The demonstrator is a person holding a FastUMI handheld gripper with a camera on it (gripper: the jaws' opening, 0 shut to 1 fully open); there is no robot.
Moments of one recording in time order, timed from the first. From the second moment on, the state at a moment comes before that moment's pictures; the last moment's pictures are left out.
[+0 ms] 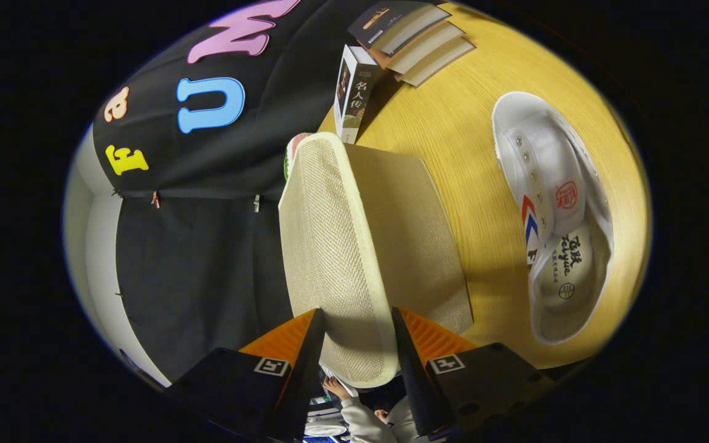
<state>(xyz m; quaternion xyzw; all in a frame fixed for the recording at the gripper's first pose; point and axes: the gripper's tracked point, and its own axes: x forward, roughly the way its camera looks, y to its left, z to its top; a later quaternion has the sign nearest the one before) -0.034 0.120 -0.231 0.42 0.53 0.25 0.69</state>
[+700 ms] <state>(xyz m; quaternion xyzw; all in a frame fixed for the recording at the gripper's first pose) -0.039 0.129 -0.206 0.35 0.53 0.22 0.74</state>
